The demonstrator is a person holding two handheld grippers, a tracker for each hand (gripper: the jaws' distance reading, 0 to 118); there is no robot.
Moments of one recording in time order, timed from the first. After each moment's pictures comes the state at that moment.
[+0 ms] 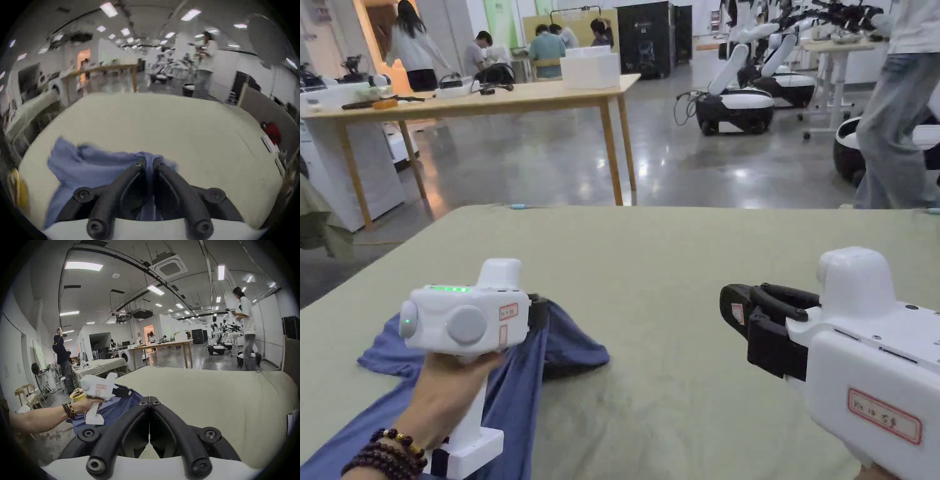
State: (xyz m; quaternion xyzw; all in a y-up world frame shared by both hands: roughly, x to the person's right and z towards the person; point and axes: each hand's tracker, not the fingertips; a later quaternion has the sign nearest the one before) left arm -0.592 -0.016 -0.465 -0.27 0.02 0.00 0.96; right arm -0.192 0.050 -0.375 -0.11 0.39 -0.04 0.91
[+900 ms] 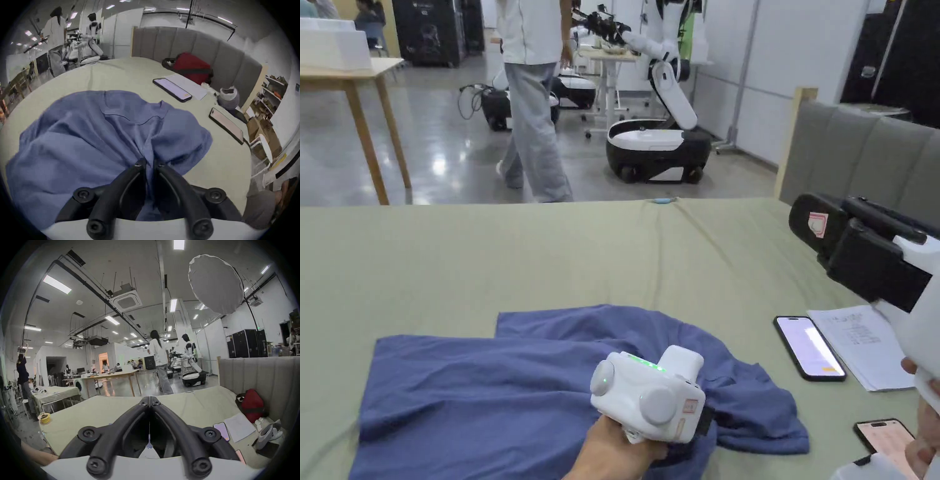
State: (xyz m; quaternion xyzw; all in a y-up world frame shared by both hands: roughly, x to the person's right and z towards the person) left arm -0.053 -0.154 -0.505 -0.39 -0.35 -0.06 0.85; right arm 0.092 0.117 -0.285 0.00 0.15 -0.07 0.99
